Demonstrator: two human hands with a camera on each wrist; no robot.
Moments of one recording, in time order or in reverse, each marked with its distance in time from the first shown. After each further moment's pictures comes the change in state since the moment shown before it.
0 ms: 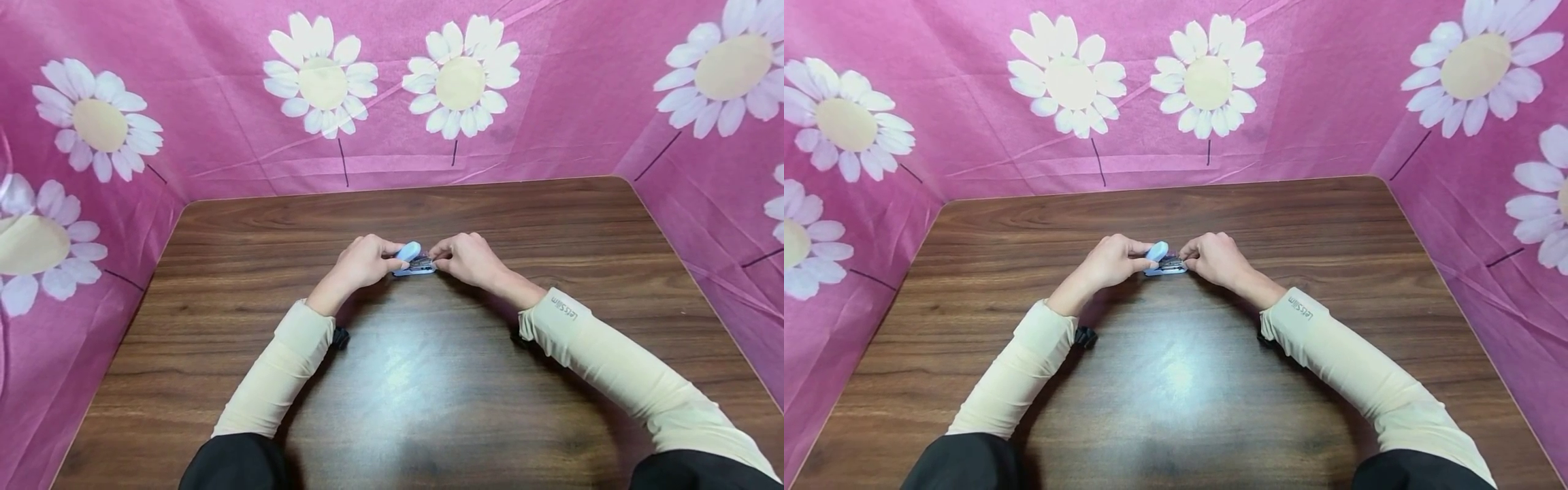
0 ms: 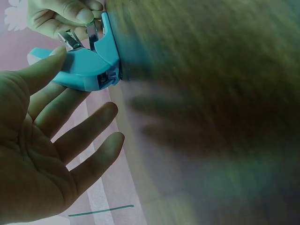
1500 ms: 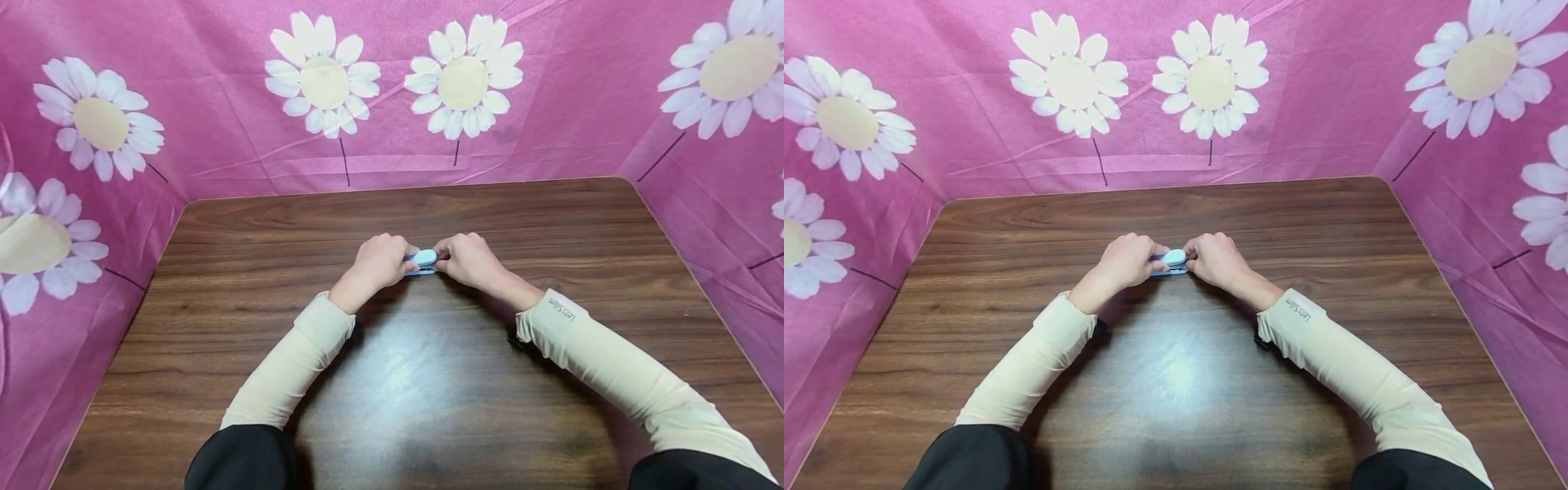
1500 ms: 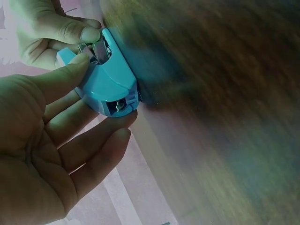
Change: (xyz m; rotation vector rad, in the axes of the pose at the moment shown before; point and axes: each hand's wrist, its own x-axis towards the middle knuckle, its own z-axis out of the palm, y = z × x) left_hand 0.006 0.028 0.009 0.351 0.049 0.183; right_hand 0.003 -0.003 0.004 -0.096 0.056 -0.018
